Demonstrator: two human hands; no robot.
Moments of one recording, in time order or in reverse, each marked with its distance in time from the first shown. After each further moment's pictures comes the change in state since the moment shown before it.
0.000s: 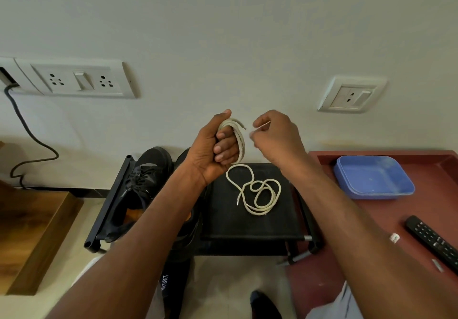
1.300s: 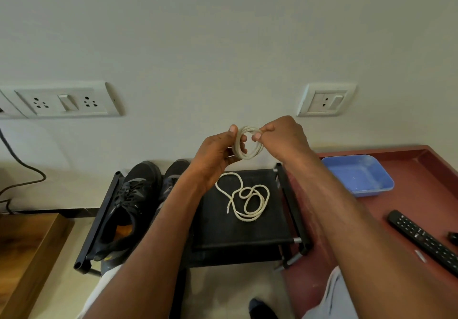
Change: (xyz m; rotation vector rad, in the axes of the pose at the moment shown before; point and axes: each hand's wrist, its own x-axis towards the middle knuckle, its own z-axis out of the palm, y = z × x) left_hand 0.024 -0.021 0.014 0.481 0.220 0.101; right_hand 0.015 0.018 -0.043 -0.065 0.002 0.120
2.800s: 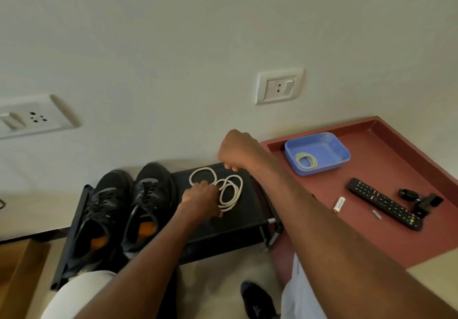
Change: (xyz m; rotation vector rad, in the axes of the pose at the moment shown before) left_hand -0.014 -0.091 0.015 1.846 -0.296 -0.252; right_hand -0.011 0.020 0.013 -0.350 -0.276 0.006
